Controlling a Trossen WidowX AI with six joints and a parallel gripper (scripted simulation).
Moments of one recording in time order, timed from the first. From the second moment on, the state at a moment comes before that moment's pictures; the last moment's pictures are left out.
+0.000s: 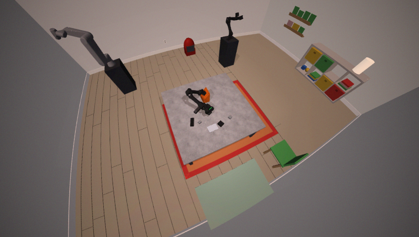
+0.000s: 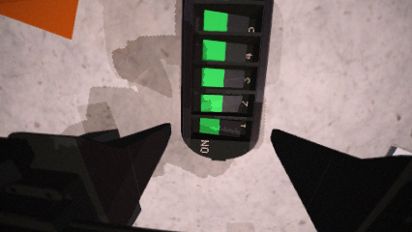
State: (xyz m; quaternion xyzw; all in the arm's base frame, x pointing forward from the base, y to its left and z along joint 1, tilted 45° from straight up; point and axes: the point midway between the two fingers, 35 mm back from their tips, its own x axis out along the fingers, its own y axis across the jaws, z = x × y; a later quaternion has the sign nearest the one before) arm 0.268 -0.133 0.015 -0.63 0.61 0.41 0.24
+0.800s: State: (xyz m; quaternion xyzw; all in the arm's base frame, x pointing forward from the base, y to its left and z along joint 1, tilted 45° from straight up) arm 0.267 -0.136 0.012 -0.63 0.61 0.41 0.24
